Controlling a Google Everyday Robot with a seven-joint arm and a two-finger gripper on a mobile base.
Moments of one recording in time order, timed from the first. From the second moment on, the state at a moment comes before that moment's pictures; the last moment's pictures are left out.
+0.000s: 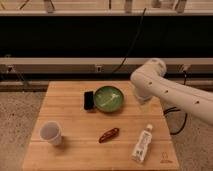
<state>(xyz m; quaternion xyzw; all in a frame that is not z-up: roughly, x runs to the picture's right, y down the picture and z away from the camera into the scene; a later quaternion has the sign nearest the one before) 0.170 0.075 0.730 -0.24 0.00 -0.15 0.96</state>
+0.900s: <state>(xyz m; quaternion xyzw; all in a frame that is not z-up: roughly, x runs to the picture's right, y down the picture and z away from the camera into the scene) 0.138 0.086 0.753 -0.24 -0.02 -0.22 0.95</state>
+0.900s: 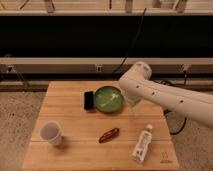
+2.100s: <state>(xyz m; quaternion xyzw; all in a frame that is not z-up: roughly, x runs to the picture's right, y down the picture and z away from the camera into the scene) 0.100 0.110 0.818 -0.25 -0.06 -0.27 0.93</state>
